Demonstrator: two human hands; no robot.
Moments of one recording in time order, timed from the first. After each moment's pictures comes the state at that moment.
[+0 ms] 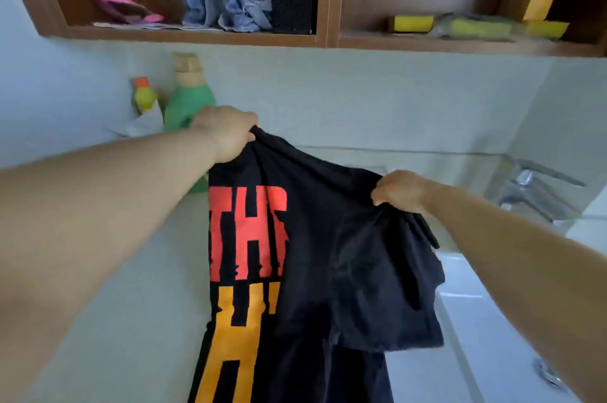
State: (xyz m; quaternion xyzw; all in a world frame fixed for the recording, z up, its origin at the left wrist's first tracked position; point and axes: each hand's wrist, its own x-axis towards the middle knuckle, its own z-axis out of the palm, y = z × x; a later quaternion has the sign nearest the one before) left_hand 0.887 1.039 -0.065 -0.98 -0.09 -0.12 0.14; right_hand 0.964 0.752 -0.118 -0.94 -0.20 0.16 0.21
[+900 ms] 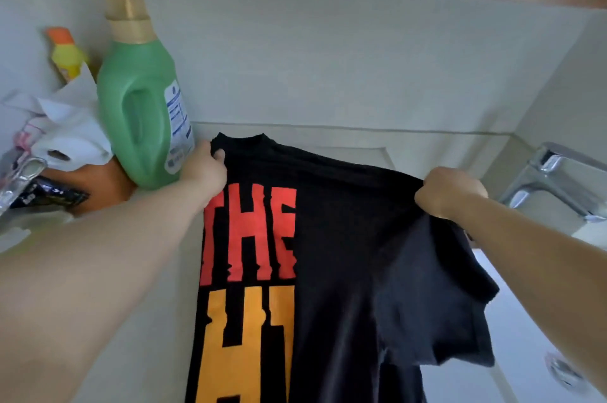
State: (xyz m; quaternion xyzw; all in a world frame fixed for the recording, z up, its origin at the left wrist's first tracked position) left_hand 0.965 1.085 -0.211 -0.86 -0.32 -0.21 -0.33; right_hand 1.029 0.744 -0.170 -1.00 0.00 0.03 0.02
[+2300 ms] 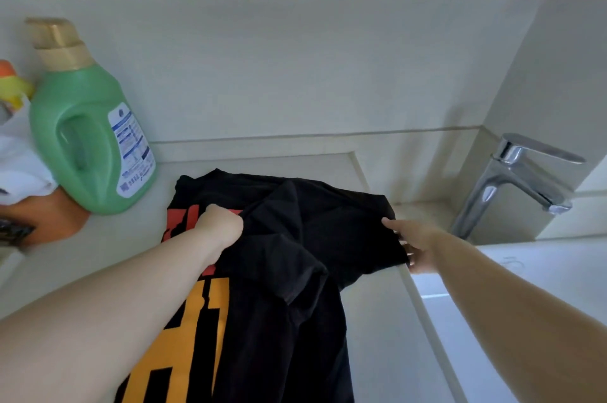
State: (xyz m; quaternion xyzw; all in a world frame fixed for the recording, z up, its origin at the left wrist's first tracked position) left_hand 0.965 0.985 -0.233 -0.83 -0.38 0.01 -0.41; right_hand 1.050 0.678 -0.265 -0.73 0.21 0.32 0.57
